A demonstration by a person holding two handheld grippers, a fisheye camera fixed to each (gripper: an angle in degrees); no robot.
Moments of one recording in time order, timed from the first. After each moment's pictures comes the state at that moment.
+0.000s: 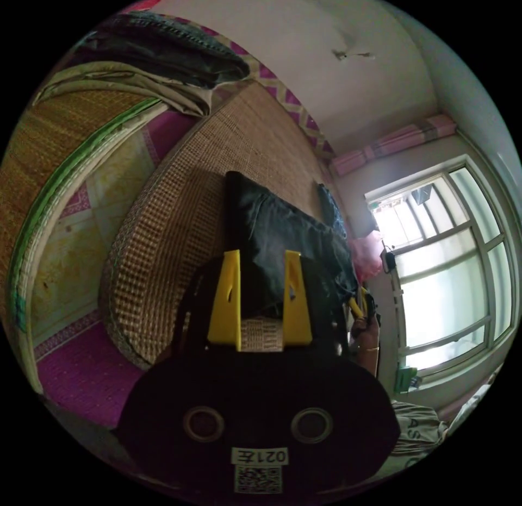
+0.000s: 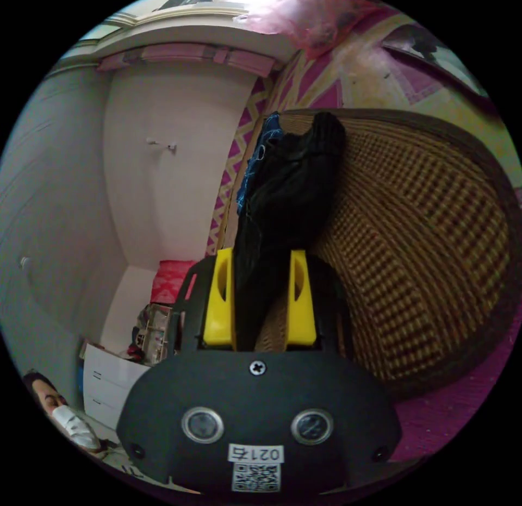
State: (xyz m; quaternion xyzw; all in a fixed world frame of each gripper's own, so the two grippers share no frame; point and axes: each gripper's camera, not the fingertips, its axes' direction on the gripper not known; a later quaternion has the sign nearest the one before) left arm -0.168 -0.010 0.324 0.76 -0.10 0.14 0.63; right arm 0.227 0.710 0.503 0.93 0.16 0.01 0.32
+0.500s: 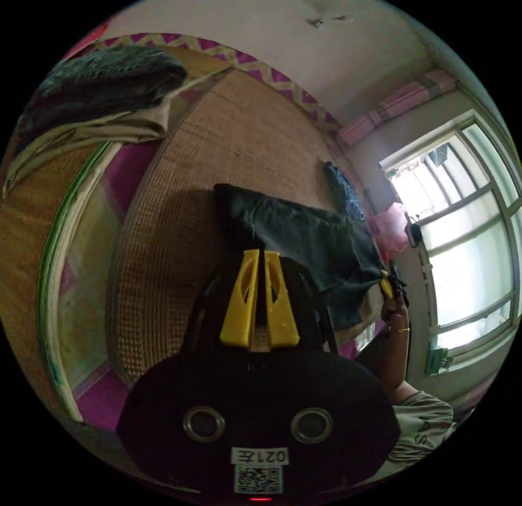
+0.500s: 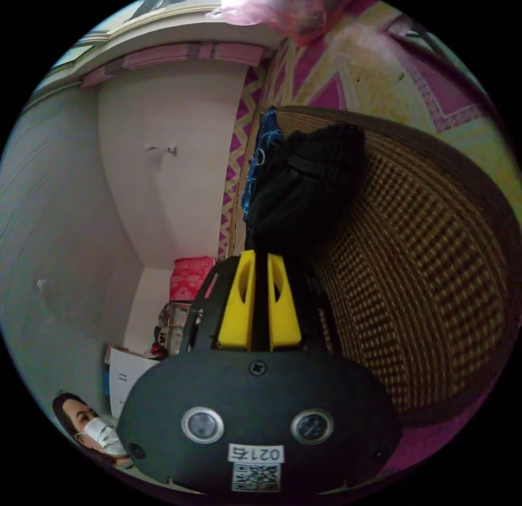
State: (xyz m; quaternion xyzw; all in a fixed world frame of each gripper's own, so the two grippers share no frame) left arm -0.090 -0.111 0.315 0.72 -0.22 0.12 0.64; right arm 0.216 0.747 0.486 0.93 0.11 -0.01 0.36
